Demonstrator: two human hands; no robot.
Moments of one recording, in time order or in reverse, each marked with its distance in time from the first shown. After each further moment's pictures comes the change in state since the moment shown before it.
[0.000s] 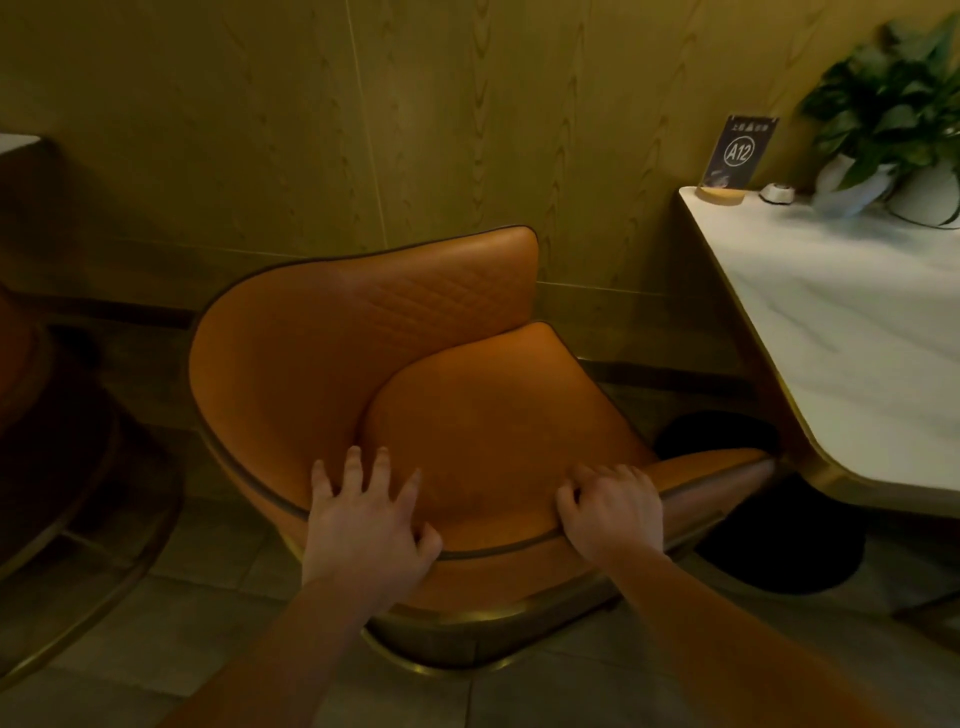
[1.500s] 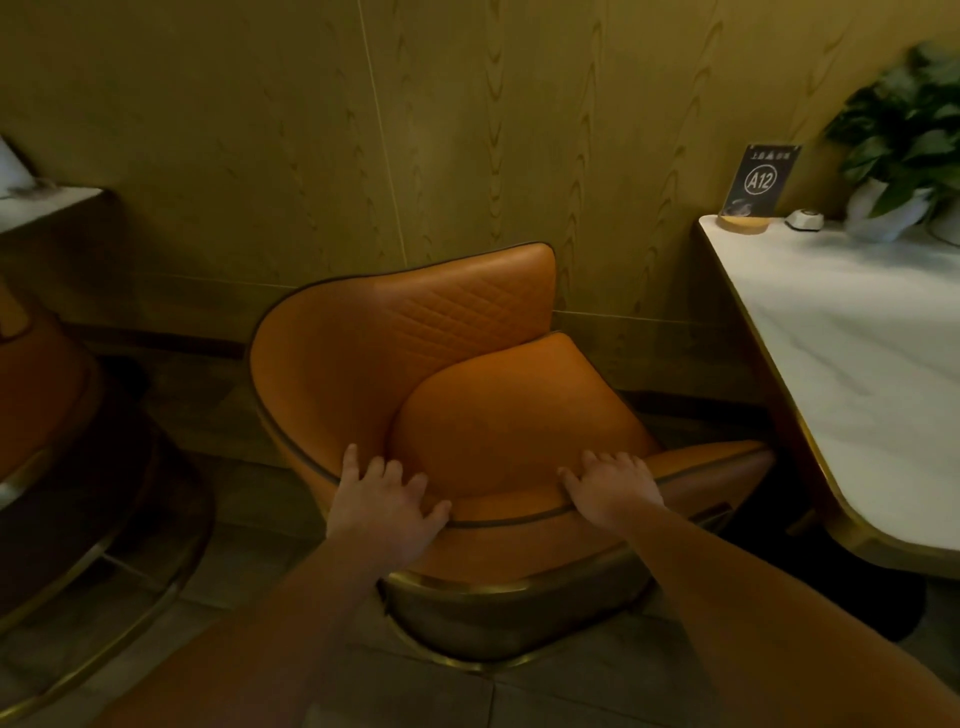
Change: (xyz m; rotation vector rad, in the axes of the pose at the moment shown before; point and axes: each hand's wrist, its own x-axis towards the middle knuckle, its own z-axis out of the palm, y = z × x) left_hand 0.062 -0.005 -0.031 0.043 -0.213 0.081; right_hand 0.092 0.012 -0.015 -0.002 -0.562 -0.009
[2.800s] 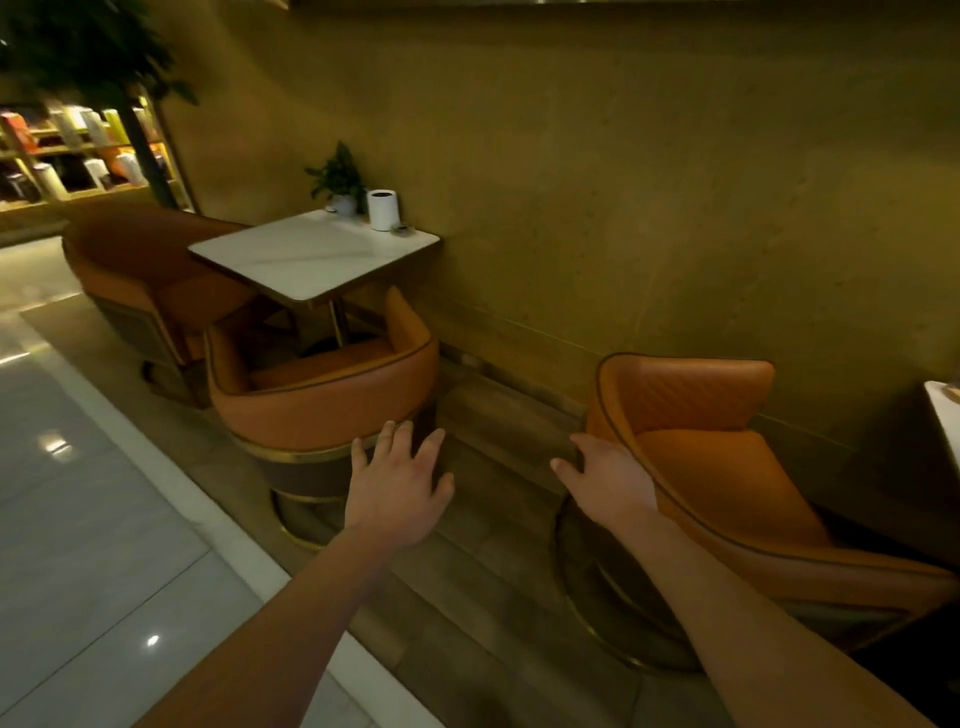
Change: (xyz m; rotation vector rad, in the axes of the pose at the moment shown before) left_hand -0.468 -0.352 -0.048 -0.419 0.409 -0.471; right_hand -0.321 -0.455 -0.199 0.318 0.207 -0.441
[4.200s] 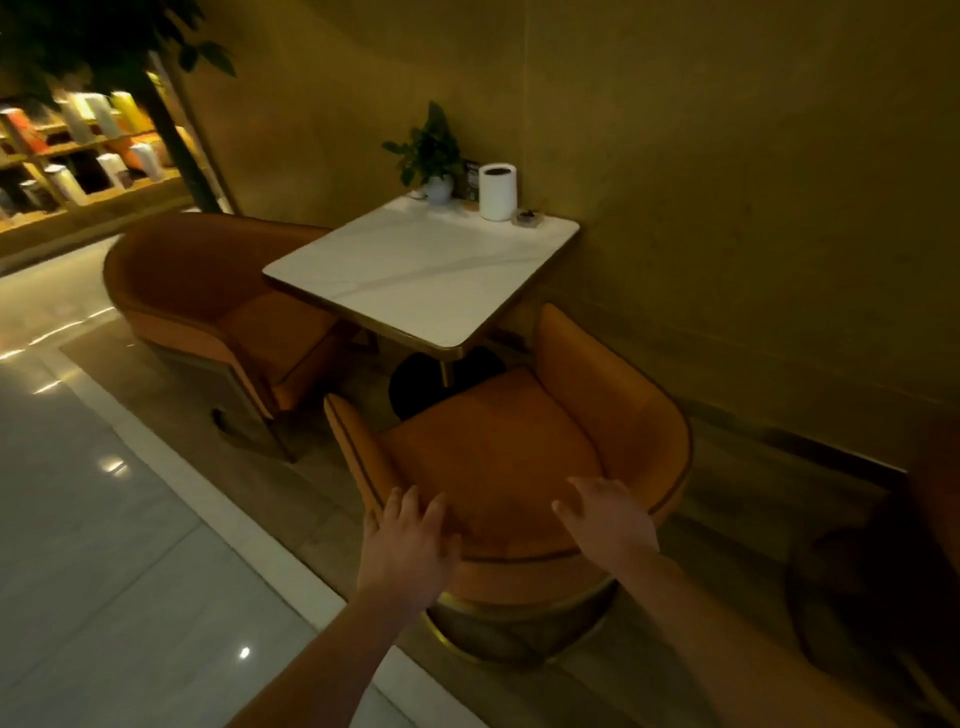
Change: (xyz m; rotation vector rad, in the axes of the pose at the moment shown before) left_hand 0.323 -0.587 0.096 0.021 -0.238 -0.051; right_hand 0.408 -0.405 0.383 -0.037 -0.194 0.060
